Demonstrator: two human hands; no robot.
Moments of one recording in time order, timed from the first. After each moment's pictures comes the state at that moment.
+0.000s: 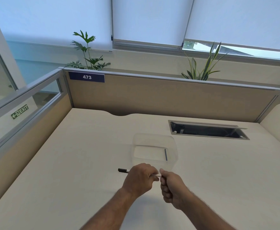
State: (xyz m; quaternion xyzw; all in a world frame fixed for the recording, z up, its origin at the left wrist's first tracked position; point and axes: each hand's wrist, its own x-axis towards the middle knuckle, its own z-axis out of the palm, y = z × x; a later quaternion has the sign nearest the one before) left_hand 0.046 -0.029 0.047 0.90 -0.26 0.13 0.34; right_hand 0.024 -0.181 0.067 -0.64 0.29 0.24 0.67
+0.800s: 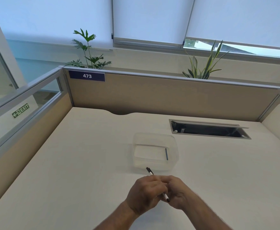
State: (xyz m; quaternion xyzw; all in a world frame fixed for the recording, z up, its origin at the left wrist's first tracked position) left_hand 0.021 -0.039 0.022 0.79 -0.42 0.28 0.34; right_hand 0.032 -0.190 0.039 -0.55 0.18 0.31 0.75
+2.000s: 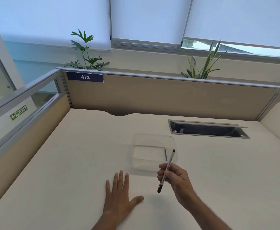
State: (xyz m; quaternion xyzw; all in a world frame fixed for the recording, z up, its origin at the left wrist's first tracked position) left_hand 0.018 0.019 -0.038 0.99 -0.02 -0.10 0.11; right_hand 0.030 -0.204 0.044 -0.66 0.00 0.03 0.75
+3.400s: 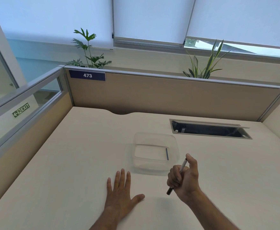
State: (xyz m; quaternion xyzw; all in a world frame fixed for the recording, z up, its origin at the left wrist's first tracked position) left_hand 0.020 0.021 -0.040 0.99 -0.03 -0.11 0.09; right_hand 0.032 -0.202 0.073 -0.52 0.13 0.09 0.84
